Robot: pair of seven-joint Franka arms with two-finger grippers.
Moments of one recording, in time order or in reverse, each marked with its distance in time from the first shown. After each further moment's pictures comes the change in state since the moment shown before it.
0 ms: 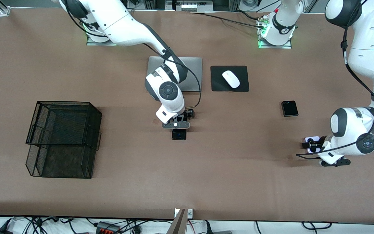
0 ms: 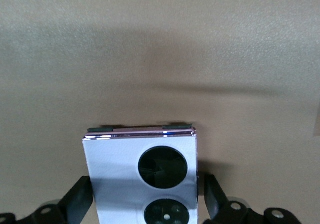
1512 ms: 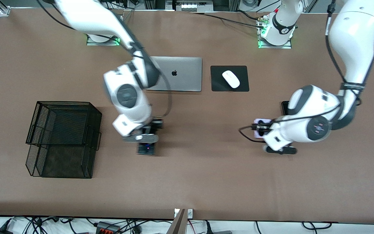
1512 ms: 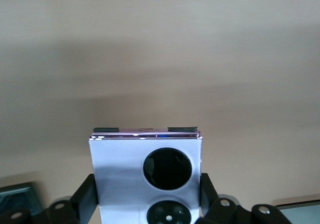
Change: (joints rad) left arm -0.066 -0.140 -0.480 0.000 -0.009 -0.272 -0.299; right arm -0.213 -0.232 -0.060 0.087 -0.046 -0.374 -0.224
